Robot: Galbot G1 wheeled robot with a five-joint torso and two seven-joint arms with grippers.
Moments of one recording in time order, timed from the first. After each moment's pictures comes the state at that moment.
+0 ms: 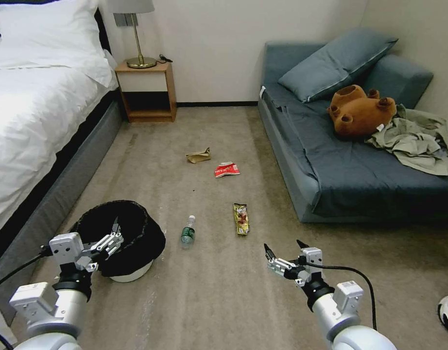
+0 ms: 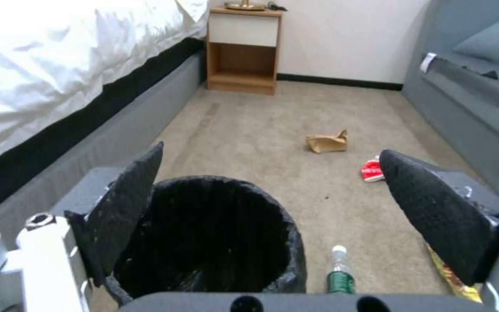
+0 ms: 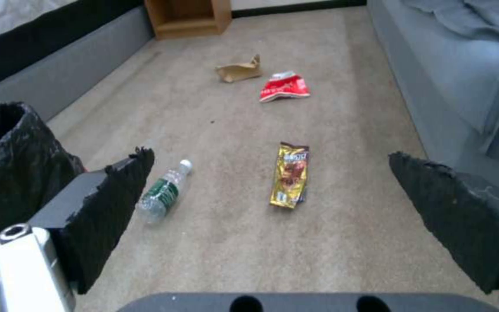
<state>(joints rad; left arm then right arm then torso) 1.72 -1.44 -0.82 -2.42 -0.32 0.33 -0.08 -1.67 1.23 0.40 2.26 0.37 -0.29 0.08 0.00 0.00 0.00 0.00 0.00</state>
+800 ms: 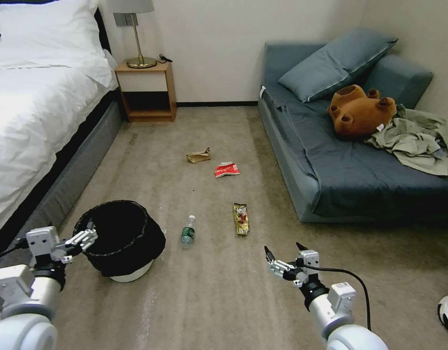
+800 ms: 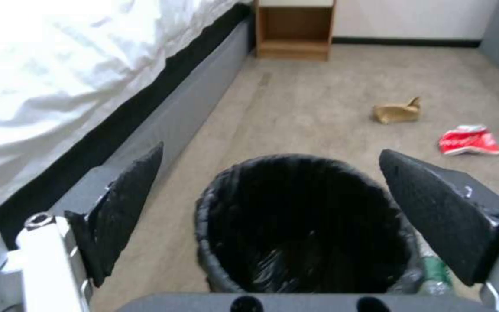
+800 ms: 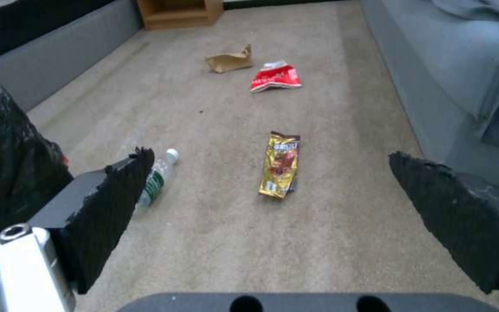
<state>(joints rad) 1.65 -1.26 -0.99 -2.31 -0.48 0.48 -0.15 -1.66 1.24 0.39 2.18 0.32 -0.23 0.07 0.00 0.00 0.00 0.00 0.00</state>
